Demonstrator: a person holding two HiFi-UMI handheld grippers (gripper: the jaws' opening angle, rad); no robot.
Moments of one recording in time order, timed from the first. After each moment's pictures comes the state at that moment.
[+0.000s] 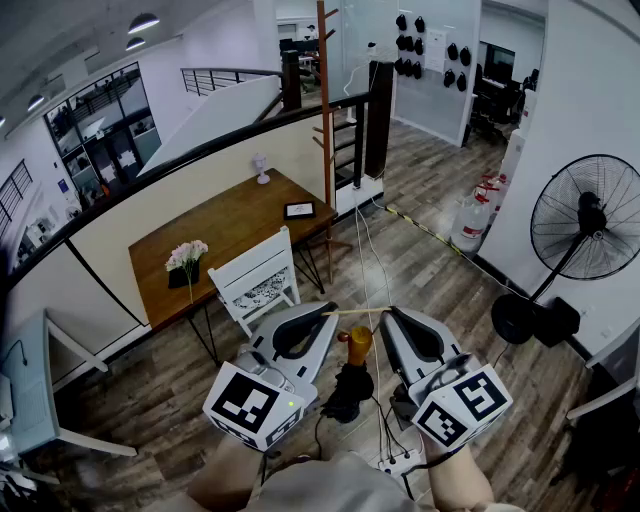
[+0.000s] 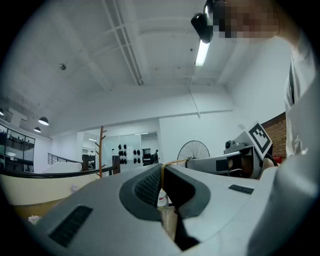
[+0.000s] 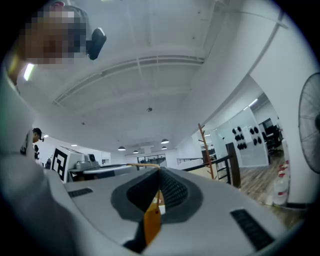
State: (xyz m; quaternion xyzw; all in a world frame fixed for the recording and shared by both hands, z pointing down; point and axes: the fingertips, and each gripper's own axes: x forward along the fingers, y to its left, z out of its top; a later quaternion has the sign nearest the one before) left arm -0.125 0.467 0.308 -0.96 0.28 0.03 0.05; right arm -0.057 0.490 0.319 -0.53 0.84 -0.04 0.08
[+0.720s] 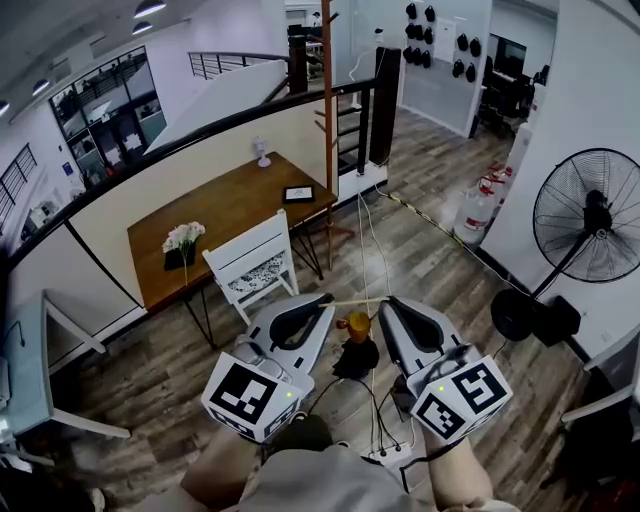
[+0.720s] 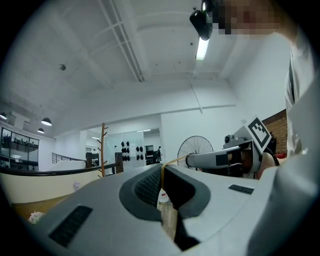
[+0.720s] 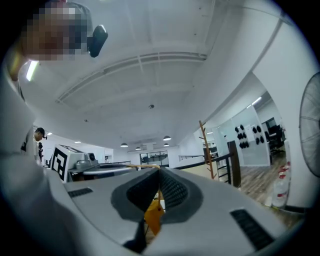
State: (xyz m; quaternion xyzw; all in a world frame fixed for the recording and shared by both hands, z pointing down) left arm -0.097 0.466 0.334 -0.95 0.30 0.01 0.05; right arm -0.028 0.487 0.338 -0.52 0.85 -0.04 0.06
